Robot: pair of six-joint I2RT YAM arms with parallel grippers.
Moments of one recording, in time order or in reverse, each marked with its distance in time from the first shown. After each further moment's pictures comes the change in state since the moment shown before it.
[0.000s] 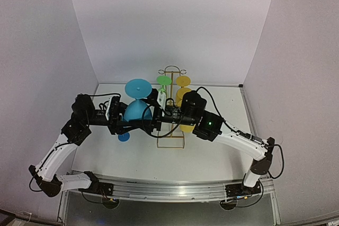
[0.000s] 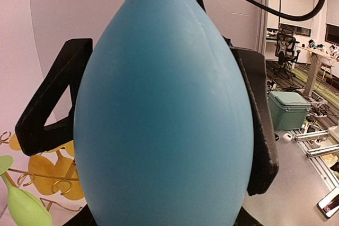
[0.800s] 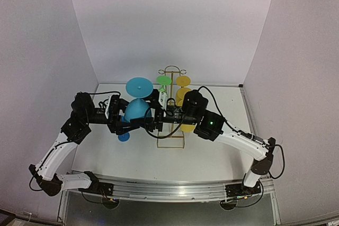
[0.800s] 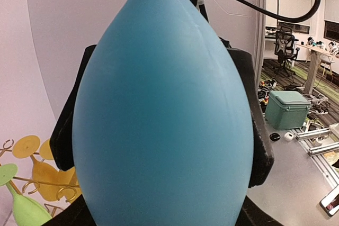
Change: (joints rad) left arm -0.002 0.018 0.033 -0.008 0.014 0.021; right arm -0.006 -0.007 0.006 -0.009 -0.048 0.002
